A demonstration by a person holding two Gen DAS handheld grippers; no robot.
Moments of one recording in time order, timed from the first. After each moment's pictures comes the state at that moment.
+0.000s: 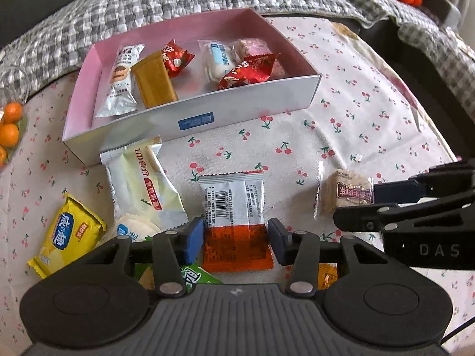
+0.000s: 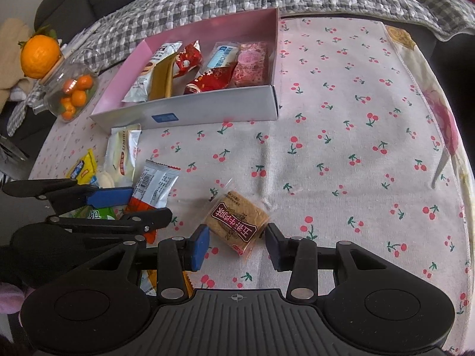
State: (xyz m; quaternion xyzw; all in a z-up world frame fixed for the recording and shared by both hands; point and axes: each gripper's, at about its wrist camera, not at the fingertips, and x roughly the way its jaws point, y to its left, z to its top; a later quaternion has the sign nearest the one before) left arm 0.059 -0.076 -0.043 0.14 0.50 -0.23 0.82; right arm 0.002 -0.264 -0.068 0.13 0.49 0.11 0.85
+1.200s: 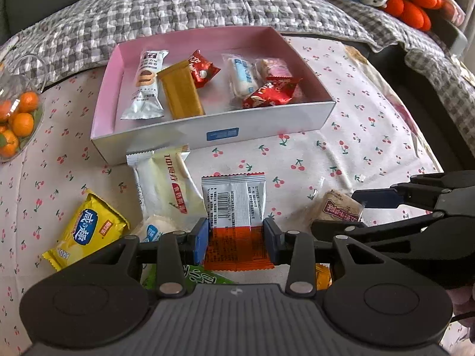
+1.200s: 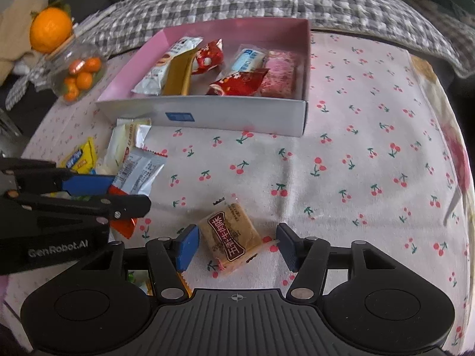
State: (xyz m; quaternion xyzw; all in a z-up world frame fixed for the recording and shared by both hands) left arm 0.065 -0.054 -0.027 0.10 0.50 -0.22 0.83; right arm 0.014 -0.233 -0.070 0.06 0.48 0.12 0.87
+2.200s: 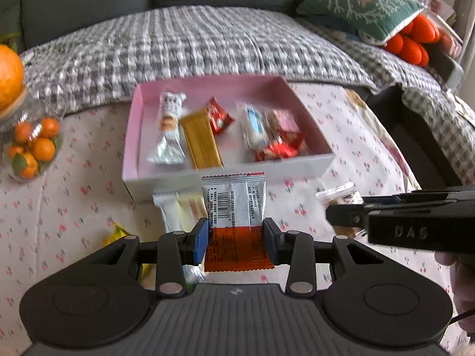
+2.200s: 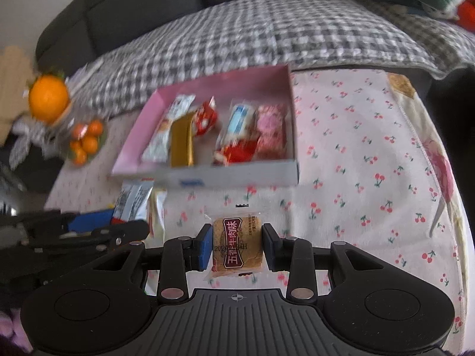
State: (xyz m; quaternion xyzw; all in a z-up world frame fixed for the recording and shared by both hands) left arm 0.074 -0.038 0.010 0.07 0.45 -0.22 0.86; right arm 0.023 -0.250 -0.018 0.16 0.43 0.08 0.88
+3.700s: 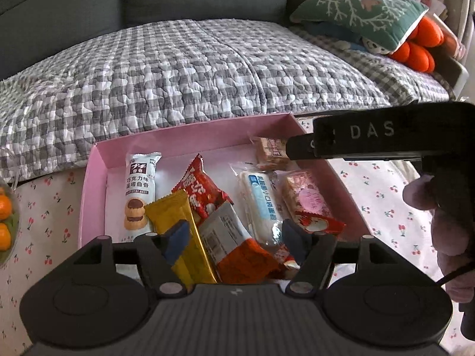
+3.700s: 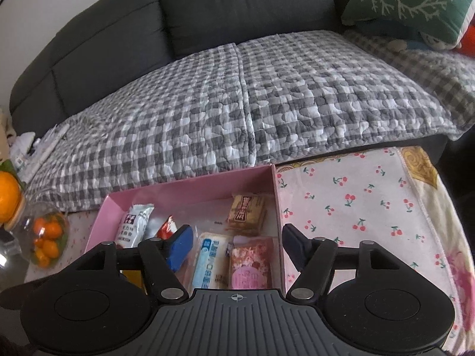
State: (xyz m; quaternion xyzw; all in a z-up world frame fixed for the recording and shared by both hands) left arm 0.167 -0.083 -0.018 0.08 0.42 -0.25 0.87; right arm 0.160 -0.276 -0.014 0.18 0.37 0.03 0.91
